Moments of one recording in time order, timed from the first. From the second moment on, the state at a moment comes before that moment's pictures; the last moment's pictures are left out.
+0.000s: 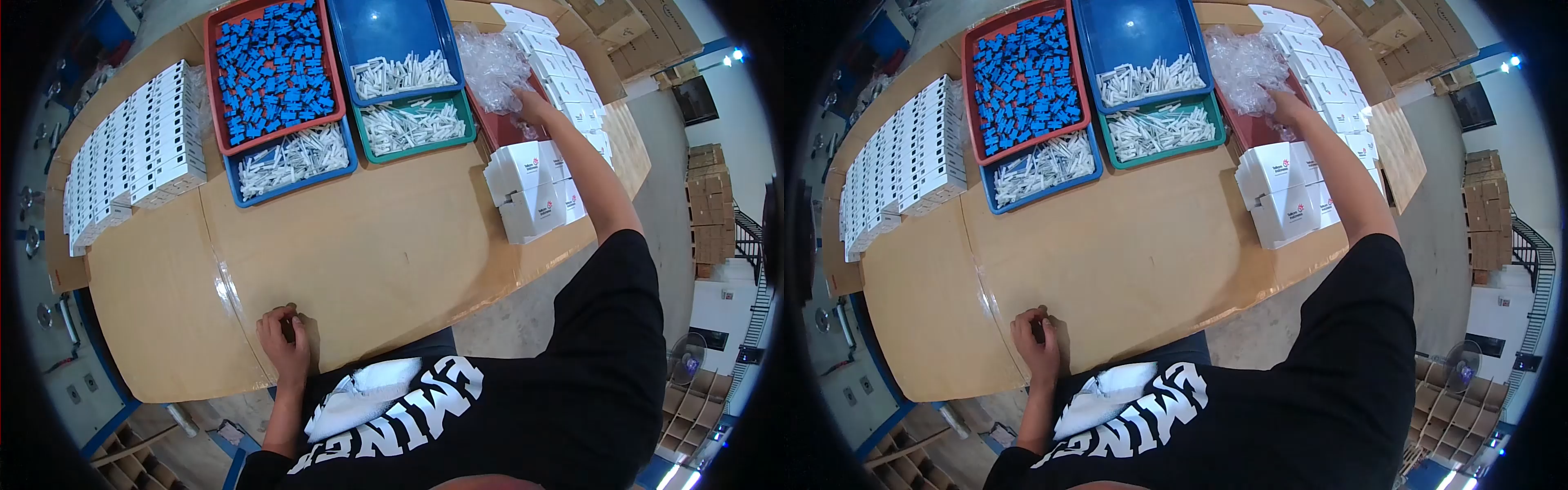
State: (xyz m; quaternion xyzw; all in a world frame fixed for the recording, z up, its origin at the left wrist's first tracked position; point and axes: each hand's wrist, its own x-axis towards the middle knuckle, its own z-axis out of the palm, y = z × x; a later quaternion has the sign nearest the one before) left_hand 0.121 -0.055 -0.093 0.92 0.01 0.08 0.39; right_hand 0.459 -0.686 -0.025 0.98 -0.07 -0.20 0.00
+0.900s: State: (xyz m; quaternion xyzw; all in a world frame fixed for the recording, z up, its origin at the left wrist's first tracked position) left_hand 0.124 -0.057 -0.093 0.93 0.01 0.06 0.36; right_hand 0.602 -0.693 0.027 1.00 0.05 0.02 0.04
